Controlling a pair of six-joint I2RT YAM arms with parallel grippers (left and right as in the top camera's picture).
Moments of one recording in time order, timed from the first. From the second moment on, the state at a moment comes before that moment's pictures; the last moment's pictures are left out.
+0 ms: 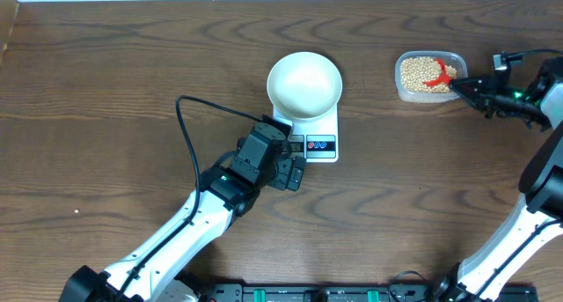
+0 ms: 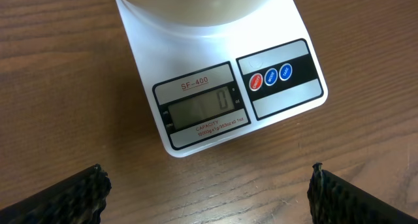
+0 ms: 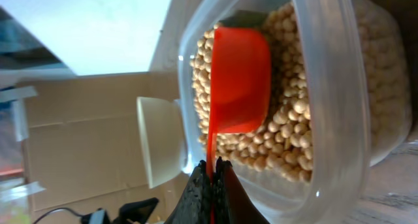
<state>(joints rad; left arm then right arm) -0.59 1.32 0.73 -0.31 -0.03 -0.22 -0.49 2.22 1.54 -0.72 -1.23 0.08</state>
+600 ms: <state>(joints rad) -0.59 1.32 0.73 -0.31 -0.03 -0.22 -0.58 2.22 1.54 -0.76 -1.43 0.05</state>
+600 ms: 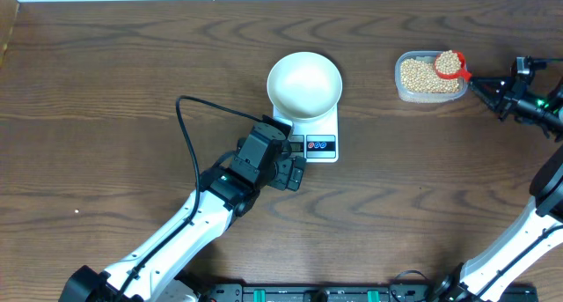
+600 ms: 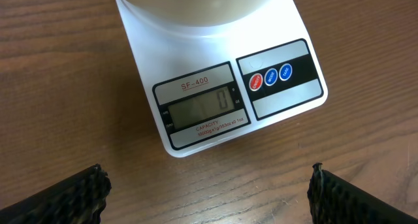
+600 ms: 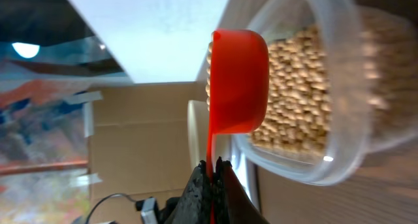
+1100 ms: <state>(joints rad) -0.59 1.32 0.73 -0.31 -0.03 -0.22 -0.49 2.22 1.54 -0.76 -1.51 0.04</state>
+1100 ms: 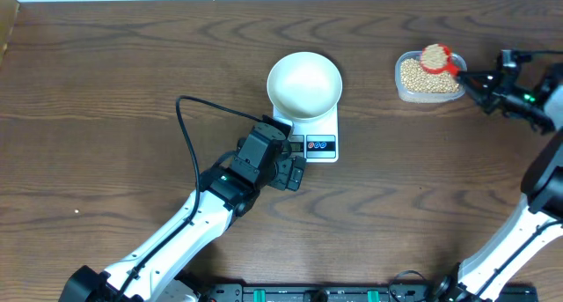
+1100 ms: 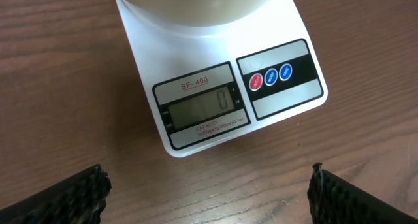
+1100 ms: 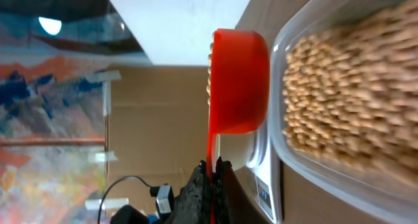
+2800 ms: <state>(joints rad) -0.59 1.32 0.73 -0.31 -0.03 -0.22 0.14 2.21 1.74 -0.76 -1.07 0.18</state>
